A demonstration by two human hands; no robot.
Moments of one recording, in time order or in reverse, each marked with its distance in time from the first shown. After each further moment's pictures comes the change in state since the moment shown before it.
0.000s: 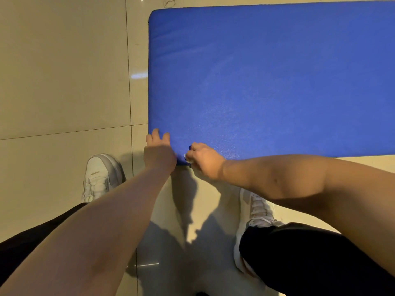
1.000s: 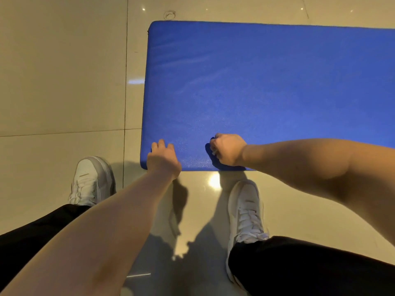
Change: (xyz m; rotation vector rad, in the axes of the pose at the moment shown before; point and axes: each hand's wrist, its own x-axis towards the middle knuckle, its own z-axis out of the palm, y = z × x) left_hand -0.007 0.032 0.005 0.013 -0.042 0.034; right_hand -0.021 0.058 -0.083 -0.332 -0.161 0.199
